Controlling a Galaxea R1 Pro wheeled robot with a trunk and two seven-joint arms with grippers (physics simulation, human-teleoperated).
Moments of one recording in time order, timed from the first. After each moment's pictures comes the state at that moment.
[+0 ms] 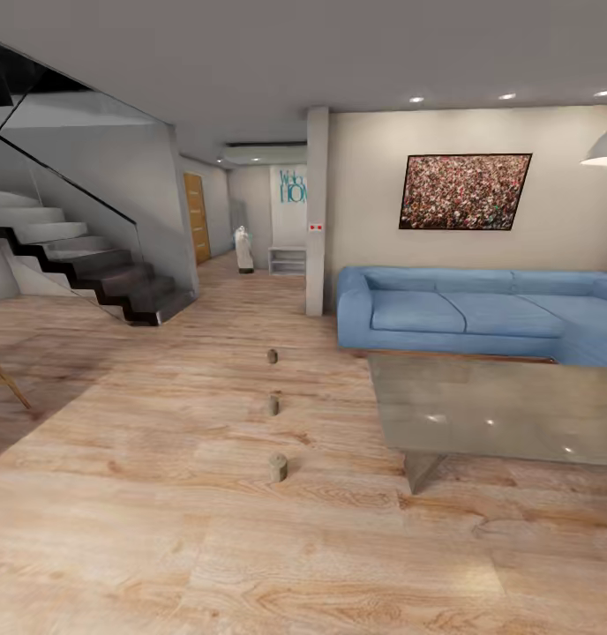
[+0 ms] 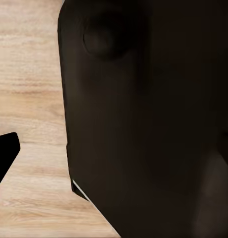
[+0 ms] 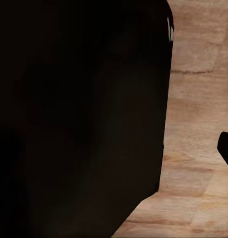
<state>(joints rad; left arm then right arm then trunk) 0.00 0.00 0.00 0.00 0.00 0.00 0.00 0.00 0.00 0.00 0.00 0.00 0.00 0.00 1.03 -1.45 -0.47</state>
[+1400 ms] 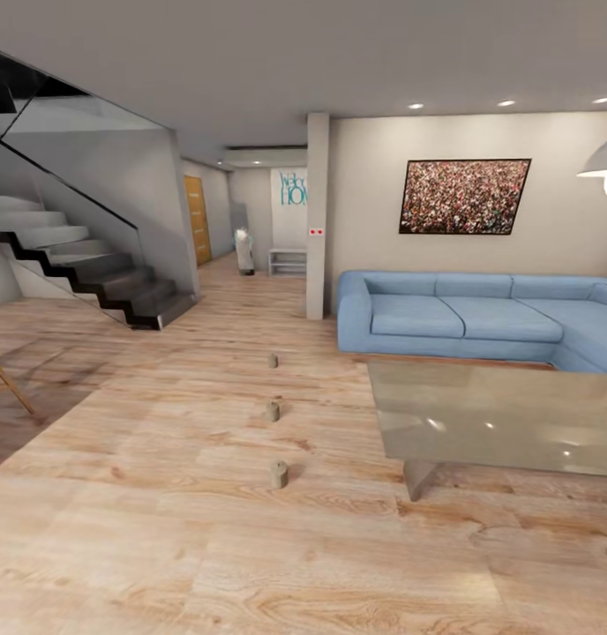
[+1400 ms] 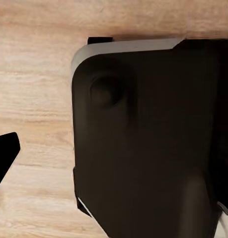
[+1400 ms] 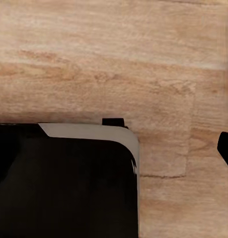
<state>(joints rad) 0.00 -0.01 0.00 -0.11 0.00 -0.01 0.01 -0.02 -0.03 0.00 -0.04 -0.01 -0.38 0.00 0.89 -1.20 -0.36</state>
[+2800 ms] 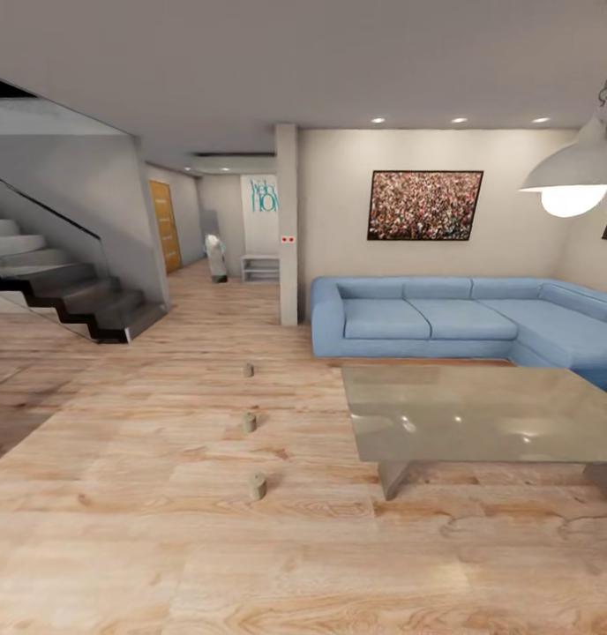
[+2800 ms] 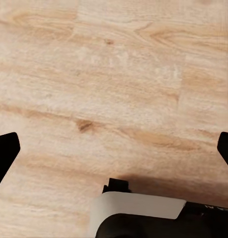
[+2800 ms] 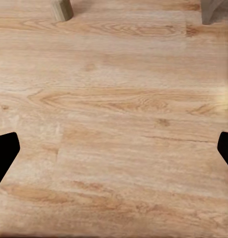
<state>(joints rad) 0.00 0.04 0.09 -0.28 0.10 -0.33 0.00 -0.08 0.10 0.03 -0.25 0.09 -0.54 0.00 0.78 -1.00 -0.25</state>
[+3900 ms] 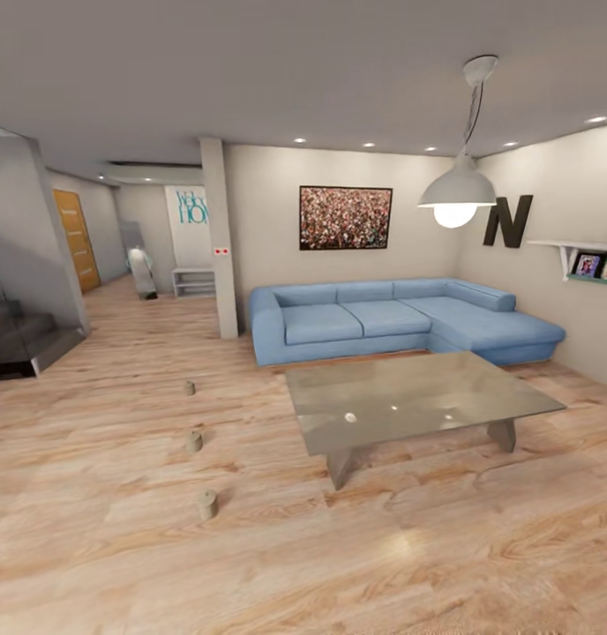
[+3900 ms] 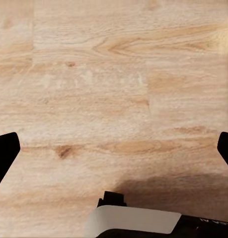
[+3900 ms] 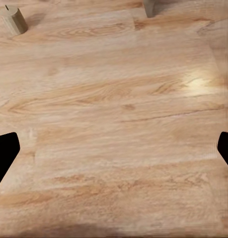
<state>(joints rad) 0.00 0.03 0.08 -0.28 0.09 -0.34 0.00 -0.08 0.09 0.03 -0.22 0.09 -0.57 0.01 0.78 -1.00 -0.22</state>
